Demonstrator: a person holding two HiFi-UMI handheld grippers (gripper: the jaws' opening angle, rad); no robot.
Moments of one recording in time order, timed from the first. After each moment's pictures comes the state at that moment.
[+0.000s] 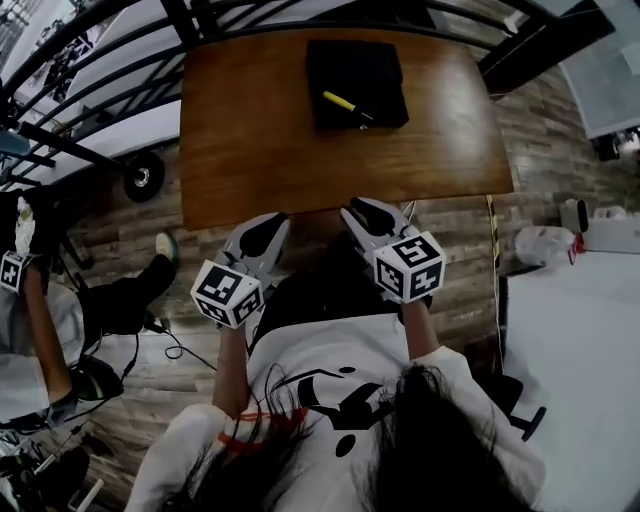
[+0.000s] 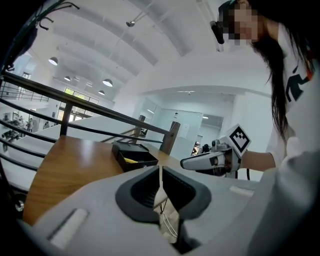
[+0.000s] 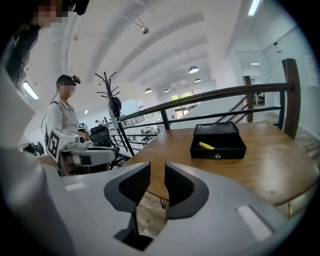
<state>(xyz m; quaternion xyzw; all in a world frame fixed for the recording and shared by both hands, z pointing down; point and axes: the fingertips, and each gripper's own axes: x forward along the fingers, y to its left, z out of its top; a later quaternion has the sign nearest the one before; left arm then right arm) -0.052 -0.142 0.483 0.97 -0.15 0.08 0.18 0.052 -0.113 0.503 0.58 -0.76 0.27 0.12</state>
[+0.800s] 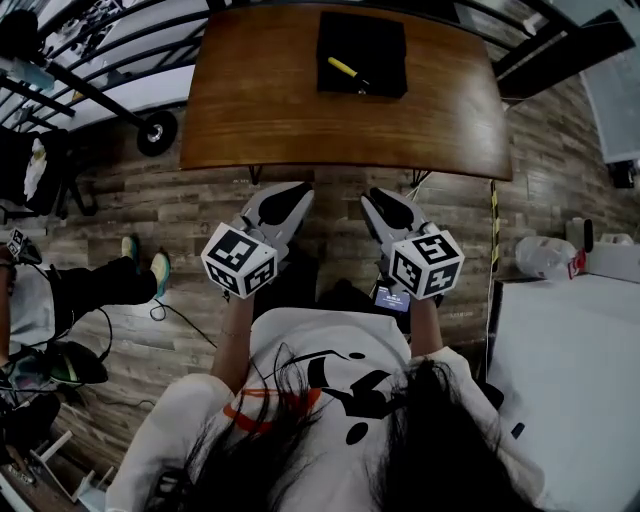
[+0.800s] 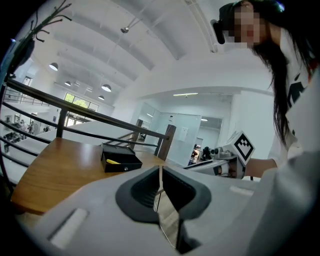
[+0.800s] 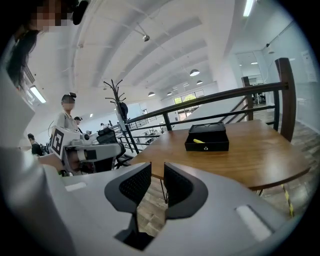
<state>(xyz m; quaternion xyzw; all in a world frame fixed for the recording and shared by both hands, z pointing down) 0.000 -0.041 0.449 0.97 -0.16 0.06 0.17 0.089 -0.004 0.485 0.57 -0.77 0.26 0.10</state>
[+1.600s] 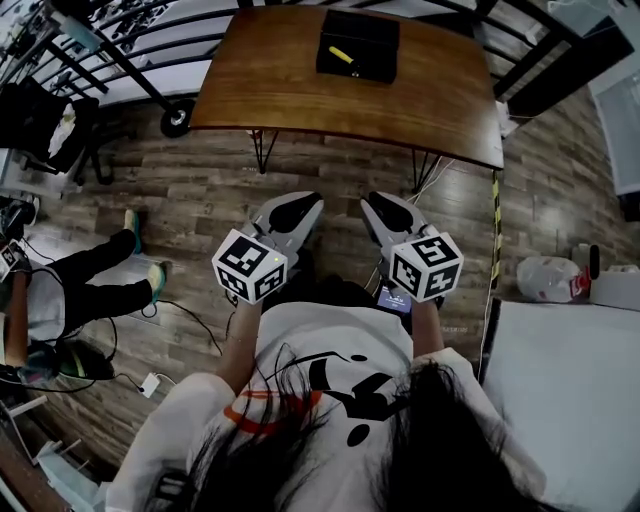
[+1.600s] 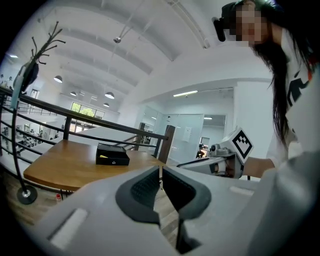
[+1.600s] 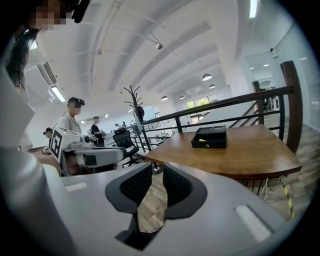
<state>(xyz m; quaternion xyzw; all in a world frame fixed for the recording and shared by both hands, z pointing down) 0.035 0.128 0.439 0.96 -0.22 0.06 0.14 0.114 0.139 0.469 0.51 -0.82 0.23 0.09</state>
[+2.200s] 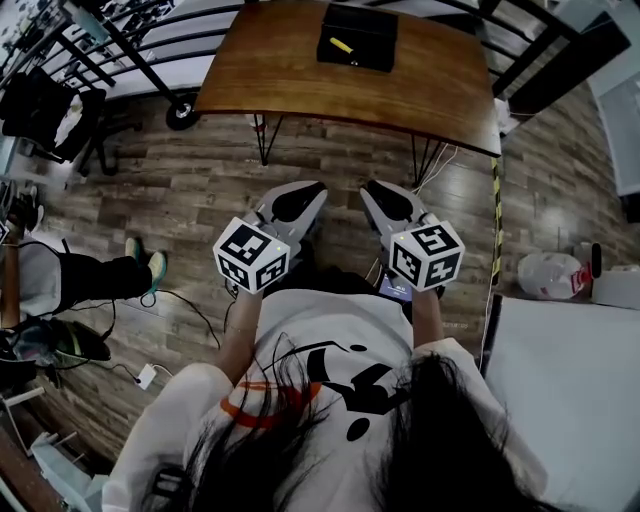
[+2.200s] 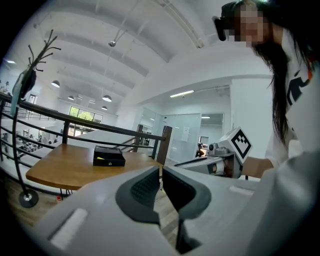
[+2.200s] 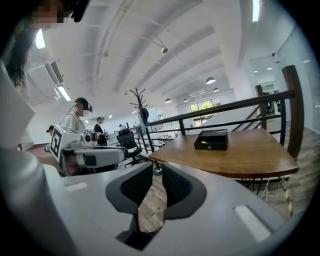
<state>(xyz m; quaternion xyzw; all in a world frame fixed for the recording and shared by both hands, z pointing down) 0.042 0.178 0.432 0.97 -0.22 0.05 0.12 0.112 0.182 0.463 0.50 -0.84 0.20 0.08</state>
